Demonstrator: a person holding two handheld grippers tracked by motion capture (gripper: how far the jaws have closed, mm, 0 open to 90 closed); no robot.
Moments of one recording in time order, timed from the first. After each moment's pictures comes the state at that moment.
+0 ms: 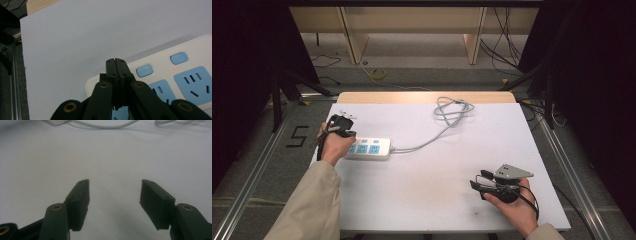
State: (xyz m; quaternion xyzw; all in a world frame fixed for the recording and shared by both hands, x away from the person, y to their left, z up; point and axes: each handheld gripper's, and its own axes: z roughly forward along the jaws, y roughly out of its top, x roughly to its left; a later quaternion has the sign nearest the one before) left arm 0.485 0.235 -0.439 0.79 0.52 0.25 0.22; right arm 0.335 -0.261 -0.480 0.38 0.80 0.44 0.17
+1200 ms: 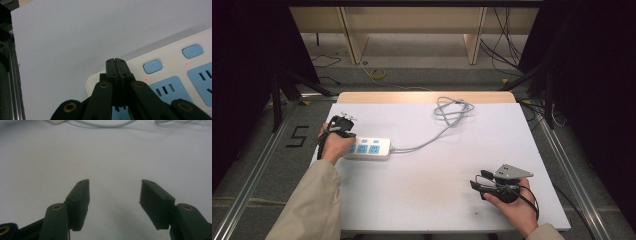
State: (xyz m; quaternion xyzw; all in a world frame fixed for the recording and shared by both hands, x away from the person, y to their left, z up) left arm 0.493 0.239 -0.450 0.80 0.51 0.24 0.21; right arm 0.335 -0.261 -0.481 0.37 0.80 0.44 0.17
